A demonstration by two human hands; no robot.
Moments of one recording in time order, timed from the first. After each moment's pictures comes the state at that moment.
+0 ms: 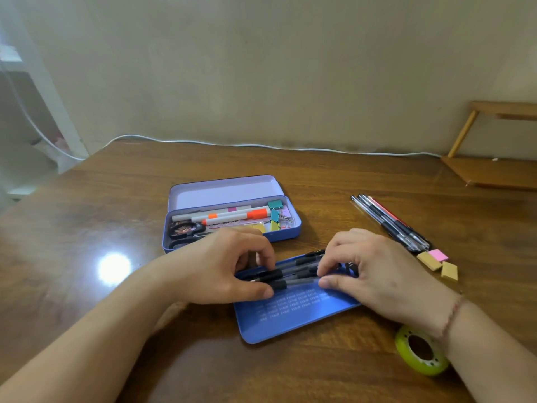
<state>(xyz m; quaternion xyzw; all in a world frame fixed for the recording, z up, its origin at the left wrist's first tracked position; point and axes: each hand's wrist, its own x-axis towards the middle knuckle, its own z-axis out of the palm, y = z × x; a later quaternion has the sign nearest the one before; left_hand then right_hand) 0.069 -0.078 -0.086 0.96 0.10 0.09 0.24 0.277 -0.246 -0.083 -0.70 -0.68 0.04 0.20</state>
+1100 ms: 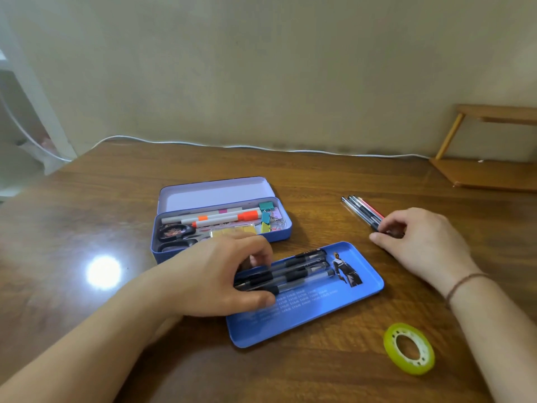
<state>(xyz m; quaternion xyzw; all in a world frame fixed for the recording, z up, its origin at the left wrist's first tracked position) 0.072 -0.095 -0.087 0.97 0.12 0.11 0.18 0.345 -0.251 -0.082 -0.90 -0.39 -0.05 0.20</state>
